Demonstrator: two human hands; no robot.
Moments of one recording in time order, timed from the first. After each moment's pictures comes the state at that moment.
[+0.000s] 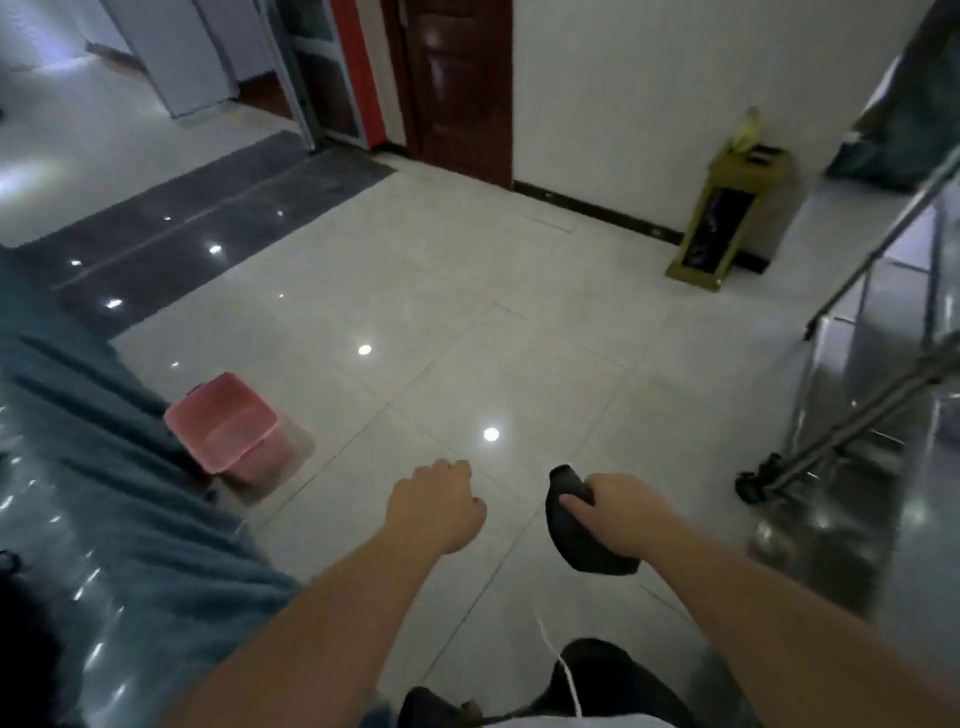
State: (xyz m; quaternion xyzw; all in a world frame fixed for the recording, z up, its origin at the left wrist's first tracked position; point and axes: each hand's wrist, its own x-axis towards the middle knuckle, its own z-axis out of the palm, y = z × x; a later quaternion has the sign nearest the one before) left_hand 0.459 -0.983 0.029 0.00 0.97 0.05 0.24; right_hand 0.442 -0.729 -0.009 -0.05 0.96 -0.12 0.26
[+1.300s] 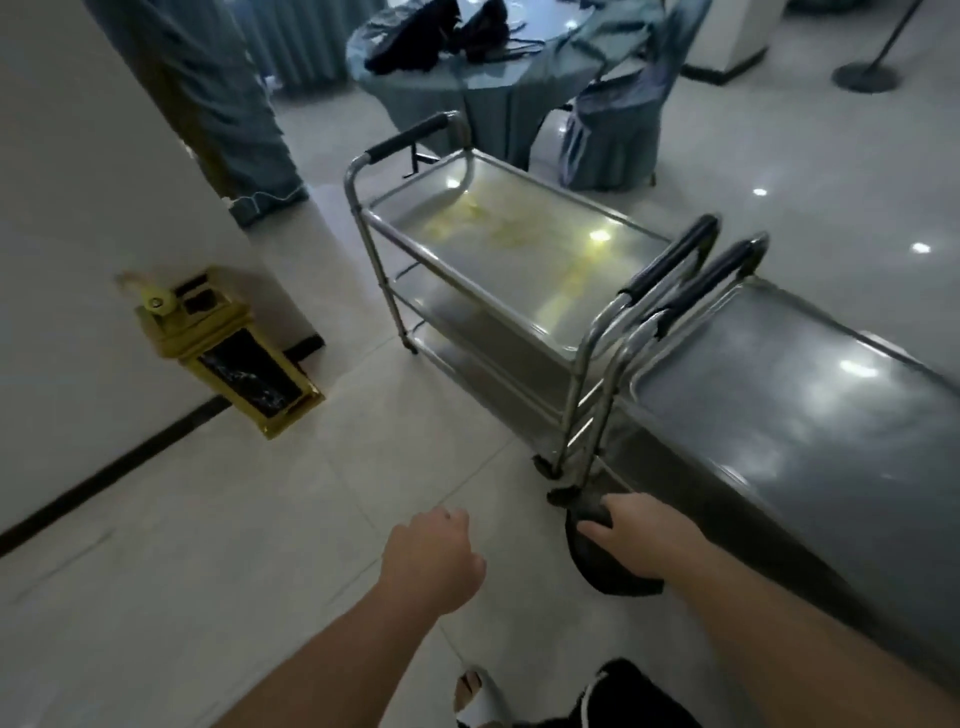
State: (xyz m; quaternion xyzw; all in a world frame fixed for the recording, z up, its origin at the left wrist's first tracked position) left_hand -0.153 -0.452 -0.011 0.61 0.73 -0.20 0.23; right_hand 0.104 -0.355 -0.056 0.56 0.75 -0.30 0.15
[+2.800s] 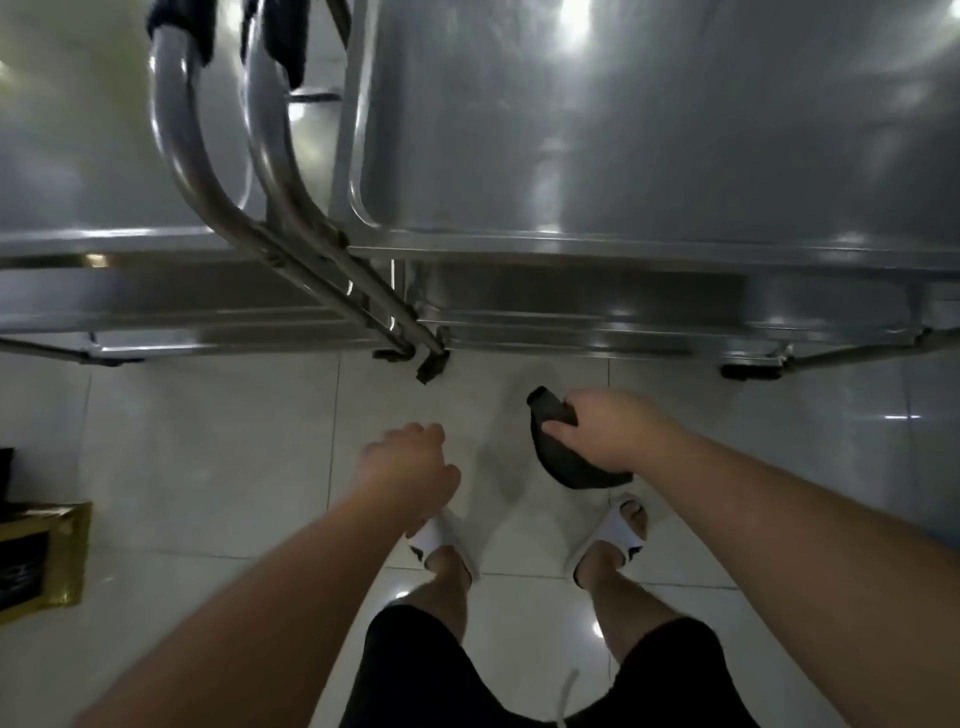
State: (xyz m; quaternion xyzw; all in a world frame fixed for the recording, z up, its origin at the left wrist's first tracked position) left_hand -0.048 -0.270 -0.292 0.78 0.44 -0.38 0.23; right_hand 0.196 -0.368 -0.312 0.74 0.51 -0.43 0.10
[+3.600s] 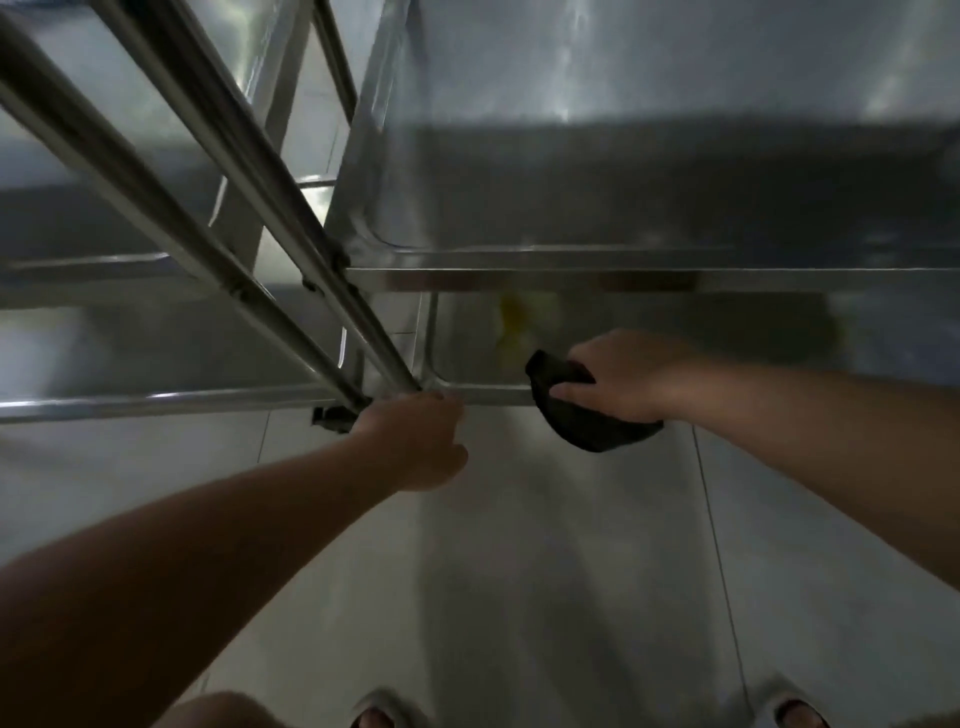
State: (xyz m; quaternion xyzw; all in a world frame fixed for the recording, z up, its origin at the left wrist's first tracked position) left_hand -0.007 -0.149 -0.675 0.89 0.33 -0.29 0.10; right_hand 0.248 -0.247 -0.668 0.73 0.63 -0.26 0.07
